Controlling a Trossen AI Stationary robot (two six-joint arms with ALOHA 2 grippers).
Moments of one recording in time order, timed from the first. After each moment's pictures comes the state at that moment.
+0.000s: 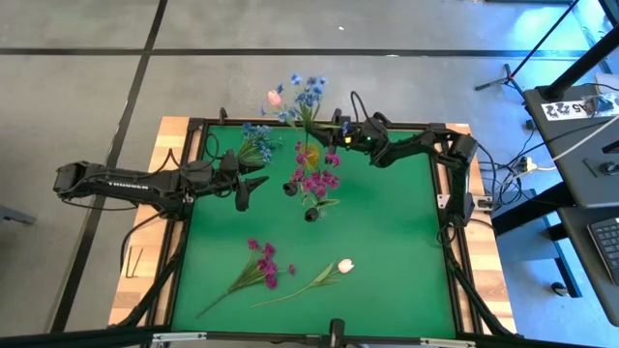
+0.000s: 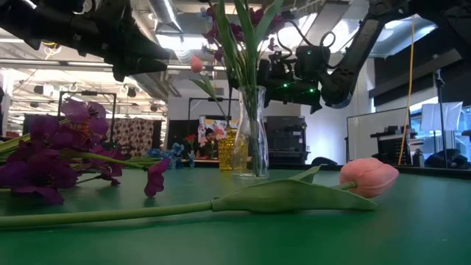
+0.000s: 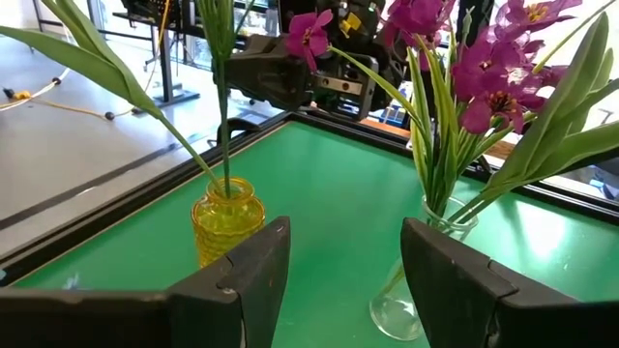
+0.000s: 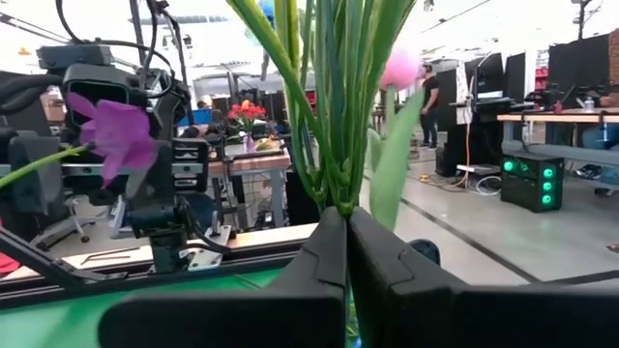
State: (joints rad) left arm 0.08 0.76 0.33 0.26 -0.31 -0.23; right arm -0.53 1.97 0.92 1.27 -0.40 0.14
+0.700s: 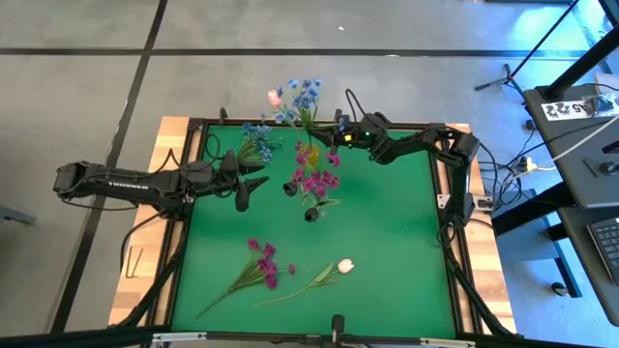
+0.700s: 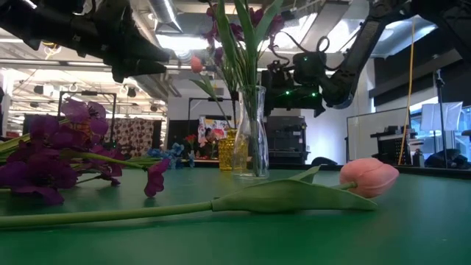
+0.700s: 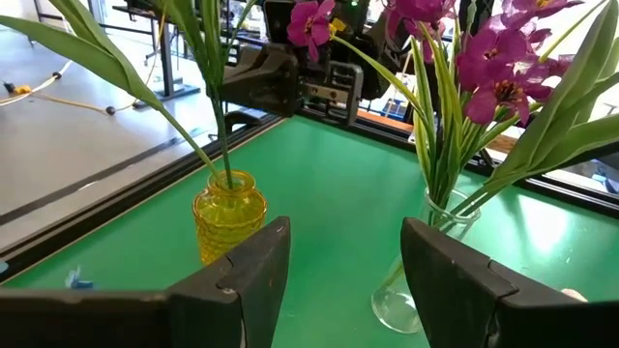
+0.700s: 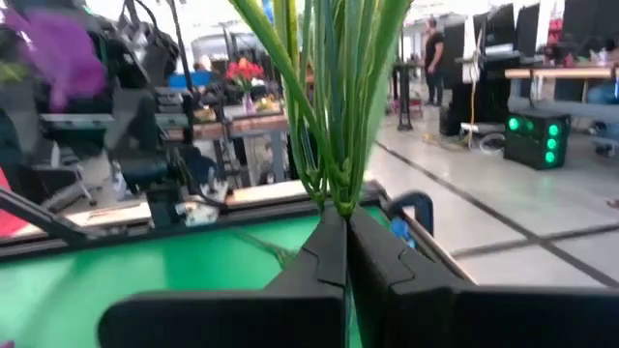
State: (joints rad) left arm 0.08 0.76 0.33 0.24 -0.31 -0.23; right arm -0.57 1.97 0.92 1.14 -0.47 0.12
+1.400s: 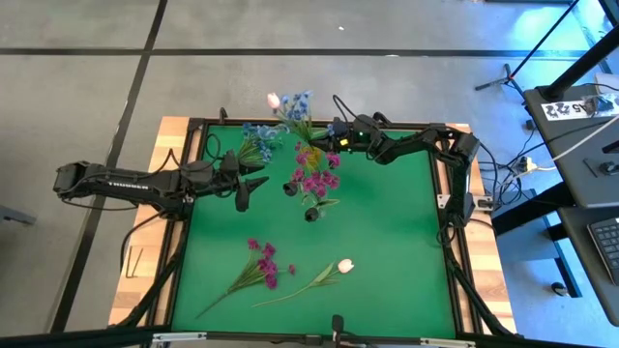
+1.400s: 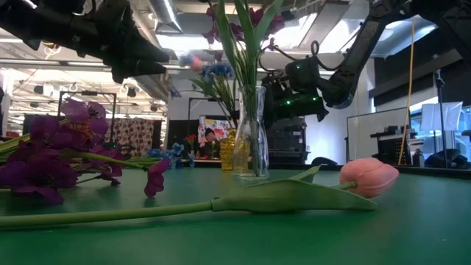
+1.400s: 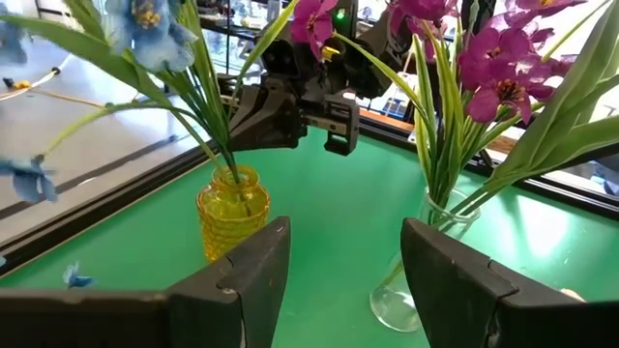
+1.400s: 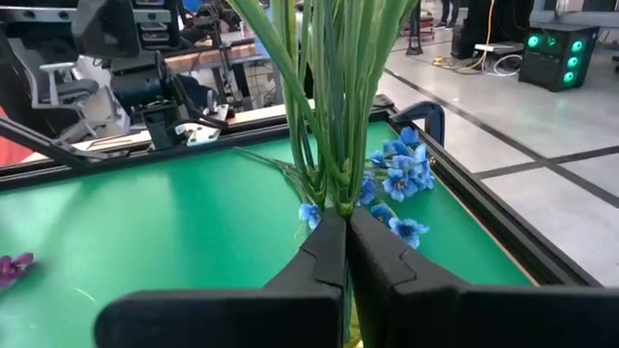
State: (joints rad) left arm 0.08 0.76 0.33 0.24 -0.31 -0.25; right arm -0.57 1.96 0.92 0.91 -0.50 0.05
